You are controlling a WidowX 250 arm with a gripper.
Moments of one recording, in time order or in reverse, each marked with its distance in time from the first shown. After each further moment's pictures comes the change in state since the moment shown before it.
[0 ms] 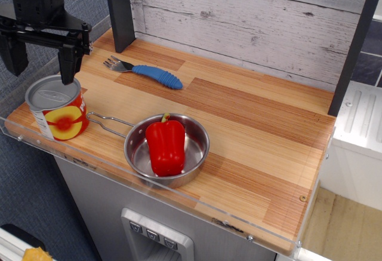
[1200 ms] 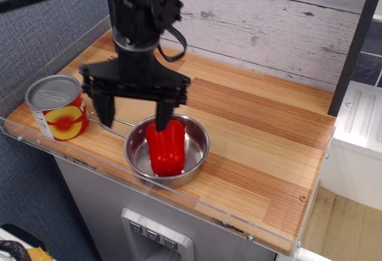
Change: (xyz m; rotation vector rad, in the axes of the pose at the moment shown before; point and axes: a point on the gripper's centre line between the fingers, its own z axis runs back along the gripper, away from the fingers) arm -0.028 -0.117 -0.013 -0.074 -0.107 0.099
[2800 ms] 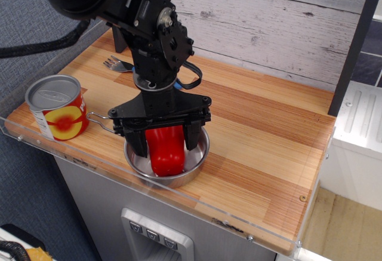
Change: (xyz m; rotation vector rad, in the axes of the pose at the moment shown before) arm -0.003 -0.024 -0.036 -0.140 -0.003 0.175
